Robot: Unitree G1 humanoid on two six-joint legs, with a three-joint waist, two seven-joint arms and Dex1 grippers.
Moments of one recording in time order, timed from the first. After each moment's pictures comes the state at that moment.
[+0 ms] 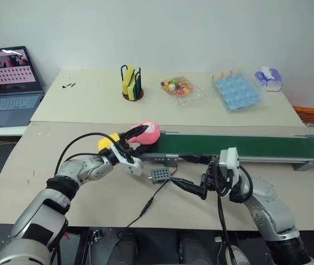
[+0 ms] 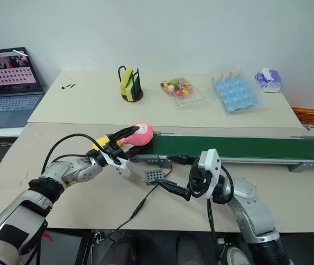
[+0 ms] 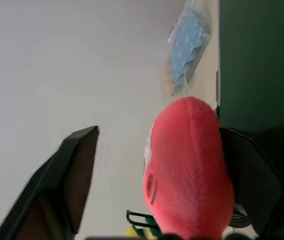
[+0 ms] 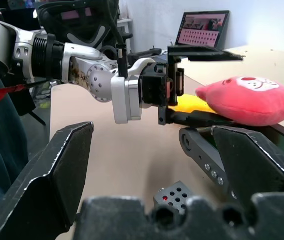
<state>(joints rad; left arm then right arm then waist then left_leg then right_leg) -0.71 0.60 -0.52 0.75 0.87 -0.88 0.39 -0.09 -0.48 0.07 -0.33 0.53 0.22 0.95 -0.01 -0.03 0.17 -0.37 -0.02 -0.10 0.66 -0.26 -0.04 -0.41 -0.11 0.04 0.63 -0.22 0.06</state>
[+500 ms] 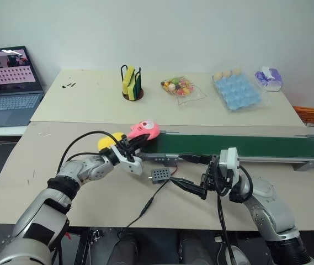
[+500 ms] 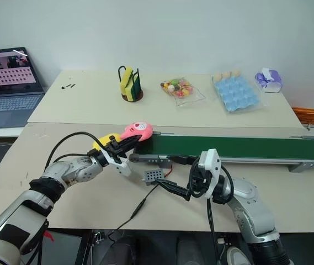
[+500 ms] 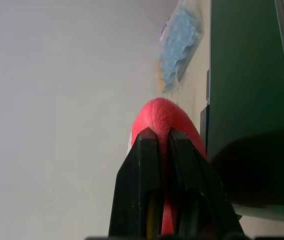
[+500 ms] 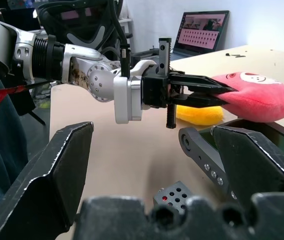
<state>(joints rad) -0.71 0.60 -0.51 0.74 0.87 -0.86 0.38 -0.09 -0.48 0.07 -0.33 0.53 0.22 0.95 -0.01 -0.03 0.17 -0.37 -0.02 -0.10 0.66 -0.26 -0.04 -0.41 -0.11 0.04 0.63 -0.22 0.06</state>
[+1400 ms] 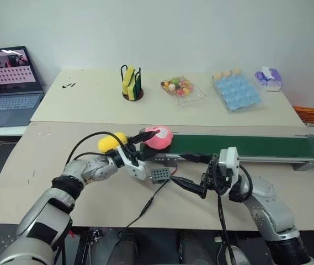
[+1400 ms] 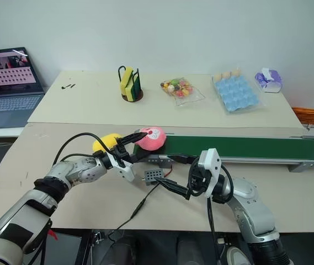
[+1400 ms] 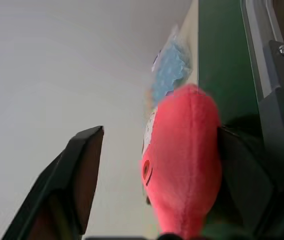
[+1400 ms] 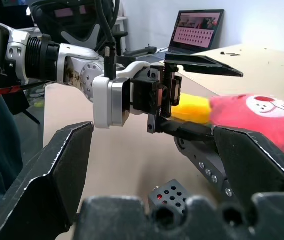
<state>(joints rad) -0.72 0.57 -0.52 0.73 0.83 -0.96 0.30 -0.09 -0.48 0.06 -0.33 0.52 0.22 0.94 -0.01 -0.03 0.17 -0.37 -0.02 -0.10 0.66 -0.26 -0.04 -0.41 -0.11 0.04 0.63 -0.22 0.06</state>
